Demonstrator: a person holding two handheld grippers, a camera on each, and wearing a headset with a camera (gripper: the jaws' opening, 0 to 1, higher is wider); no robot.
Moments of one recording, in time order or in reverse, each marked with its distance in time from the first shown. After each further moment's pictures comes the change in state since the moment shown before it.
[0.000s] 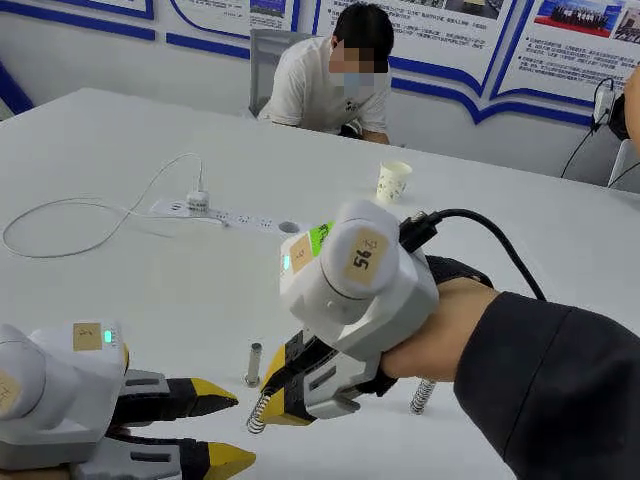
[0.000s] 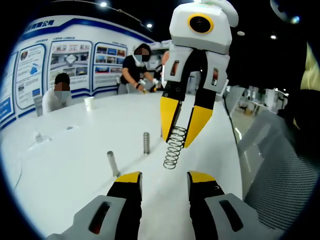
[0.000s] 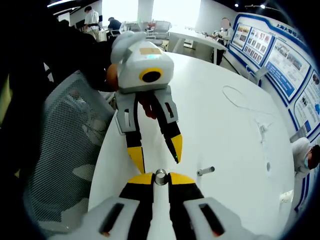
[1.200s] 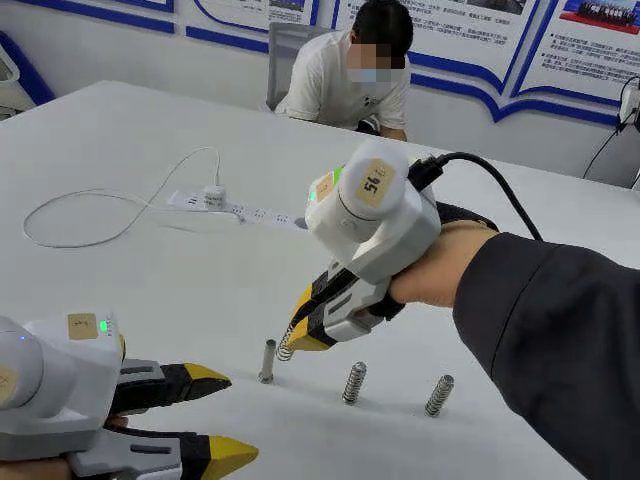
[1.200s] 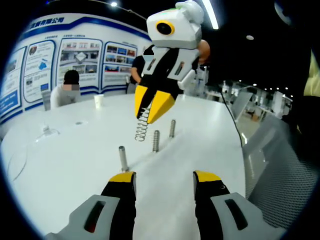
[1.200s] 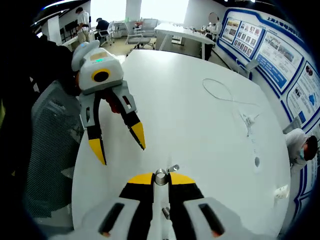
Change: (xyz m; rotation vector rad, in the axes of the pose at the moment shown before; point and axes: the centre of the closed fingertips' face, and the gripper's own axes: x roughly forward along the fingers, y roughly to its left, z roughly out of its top) left arm -0.010 0.012 -0.003 -0.051 -0.015 0.062; right arm -0.003 -0.073 -0.007 0.060 0.027 -0.059
